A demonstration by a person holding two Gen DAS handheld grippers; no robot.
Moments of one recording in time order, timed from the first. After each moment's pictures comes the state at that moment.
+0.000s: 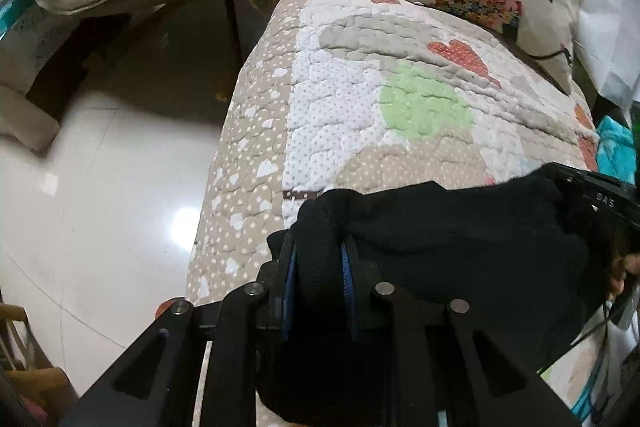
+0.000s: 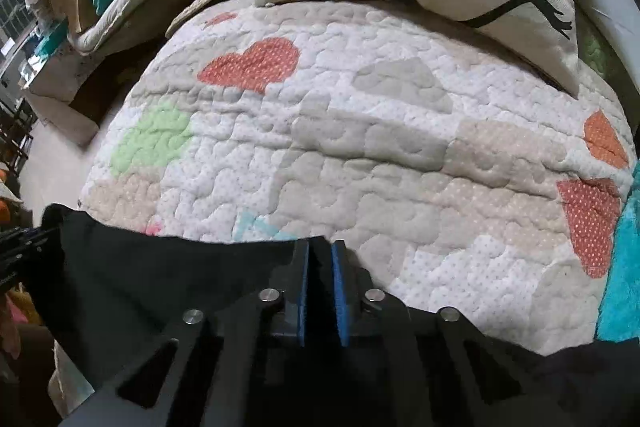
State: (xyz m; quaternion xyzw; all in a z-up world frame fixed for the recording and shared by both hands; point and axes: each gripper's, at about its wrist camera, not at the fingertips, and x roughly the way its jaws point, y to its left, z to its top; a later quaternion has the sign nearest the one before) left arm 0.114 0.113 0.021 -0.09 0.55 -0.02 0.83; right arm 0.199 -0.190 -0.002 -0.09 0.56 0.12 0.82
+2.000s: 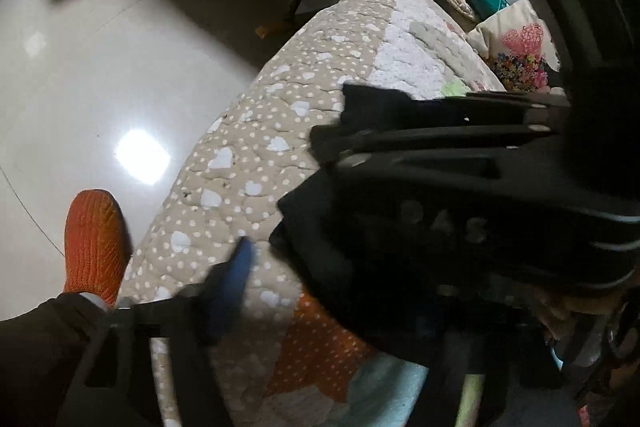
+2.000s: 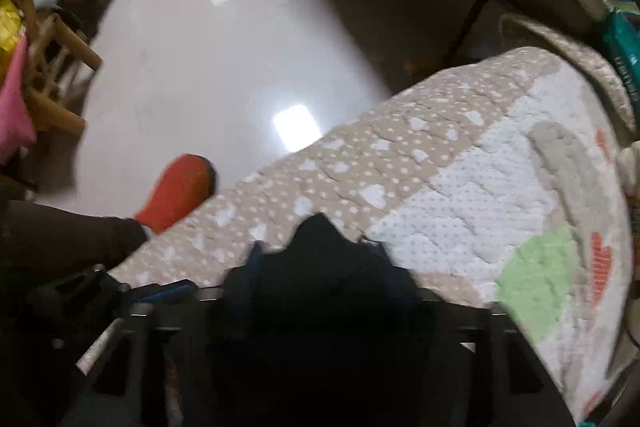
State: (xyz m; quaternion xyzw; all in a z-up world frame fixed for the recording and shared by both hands) left arm 0.042 0.169 -0.019 -0.34 0.53 0.00 0.78; right arm 0.147 0.140 -0.072 -0.36 0.59 0.35 0.64
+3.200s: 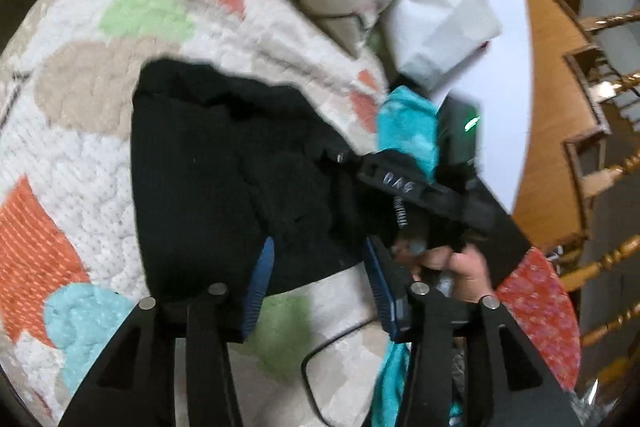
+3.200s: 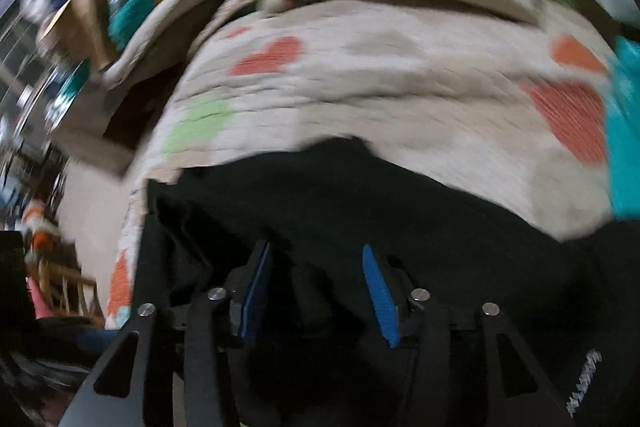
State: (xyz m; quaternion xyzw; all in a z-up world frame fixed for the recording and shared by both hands) left arm 0.045 0.028 0.052 -0.31 0.51 -0.34 0.73; right arm 0.127 -0.223 0.014 0.03 0.56 0.14 0.82
